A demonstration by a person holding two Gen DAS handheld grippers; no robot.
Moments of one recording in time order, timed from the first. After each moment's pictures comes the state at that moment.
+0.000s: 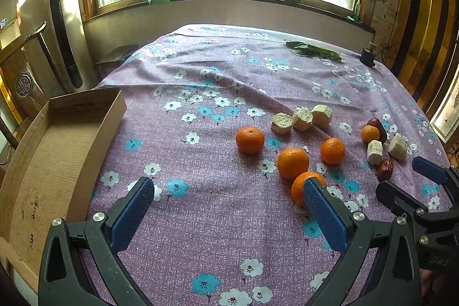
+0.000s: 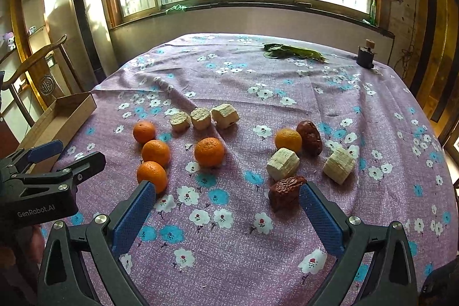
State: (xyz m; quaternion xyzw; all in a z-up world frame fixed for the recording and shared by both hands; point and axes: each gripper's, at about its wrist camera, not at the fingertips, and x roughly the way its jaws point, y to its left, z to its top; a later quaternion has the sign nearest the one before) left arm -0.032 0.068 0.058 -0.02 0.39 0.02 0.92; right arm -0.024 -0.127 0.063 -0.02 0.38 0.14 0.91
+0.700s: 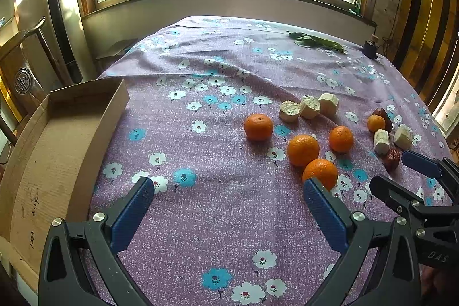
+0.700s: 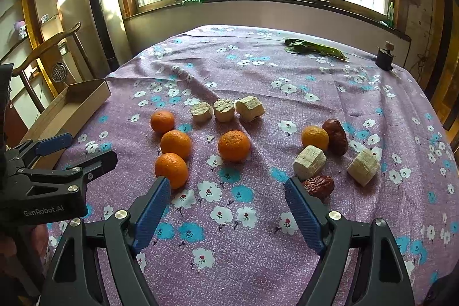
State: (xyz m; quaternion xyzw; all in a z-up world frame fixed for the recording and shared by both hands) left arm -0.032 0.075 0.047 -0.02 0.40 0.01 0.91; right arm -0.024 -0.111 0.055 -0.03 0.39 0.17 0.90
